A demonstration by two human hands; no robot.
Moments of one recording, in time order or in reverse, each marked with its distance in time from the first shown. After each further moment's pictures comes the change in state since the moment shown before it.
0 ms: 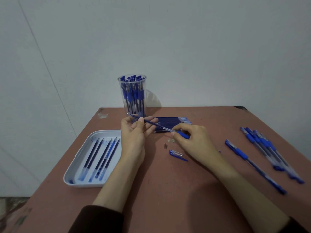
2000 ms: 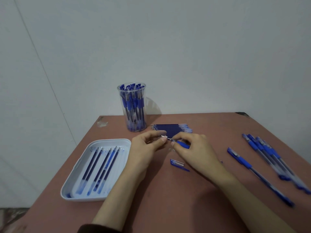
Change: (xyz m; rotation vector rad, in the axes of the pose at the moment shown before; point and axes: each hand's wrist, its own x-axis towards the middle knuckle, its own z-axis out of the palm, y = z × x) left_hand -0.007 -0.005 -0.004 0.398 -0.248 -0.121; right_hand 0.001 0.003 0.004 -0.024 -0.003 0.021
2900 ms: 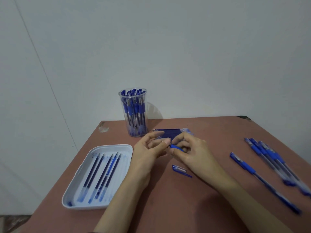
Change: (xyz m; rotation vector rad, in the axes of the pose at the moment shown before) left_hand 0.001 -0.002 0.000 -0.096 -0.019 -0.034; right_hand -0.003 -0.009 -0.001 0.275 -0.075 0.005
